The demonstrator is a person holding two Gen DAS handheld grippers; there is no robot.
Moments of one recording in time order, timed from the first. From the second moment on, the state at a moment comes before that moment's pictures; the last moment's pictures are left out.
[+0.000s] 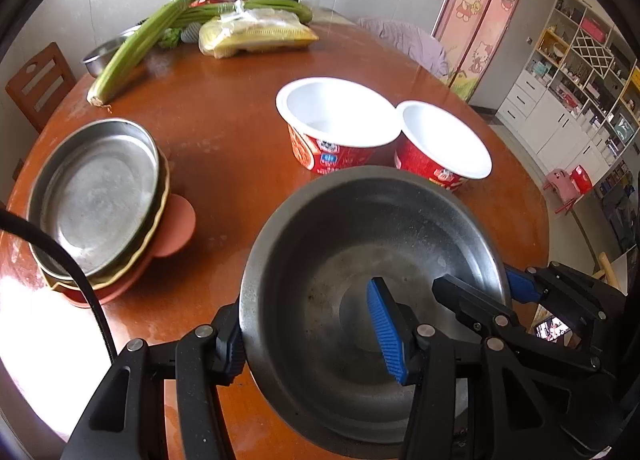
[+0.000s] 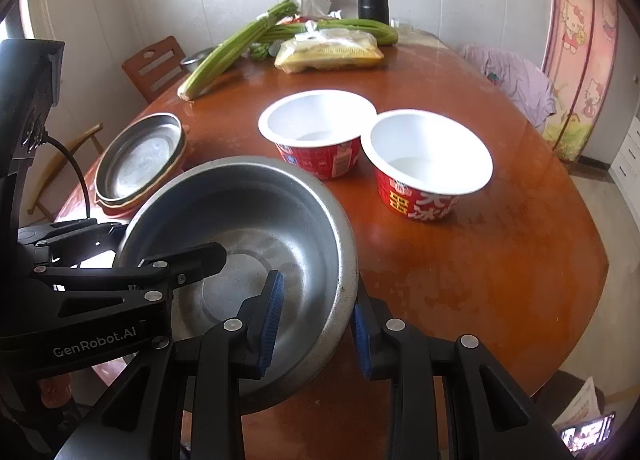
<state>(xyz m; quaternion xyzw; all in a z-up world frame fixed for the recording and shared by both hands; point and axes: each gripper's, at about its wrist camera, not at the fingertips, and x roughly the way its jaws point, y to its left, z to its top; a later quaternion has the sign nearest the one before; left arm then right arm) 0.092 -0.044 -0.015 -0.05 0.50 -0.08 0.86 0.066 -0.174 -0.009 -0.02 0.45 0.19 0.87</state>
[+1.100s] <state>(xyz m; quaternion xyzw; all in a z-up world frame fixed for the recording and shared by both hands) 0.093 -0.061 -0.036 -0.02 0.53 -0.07 0.85 0.068 -0.183 -0.025 -0.02 0.48 0.20 0.85</state>
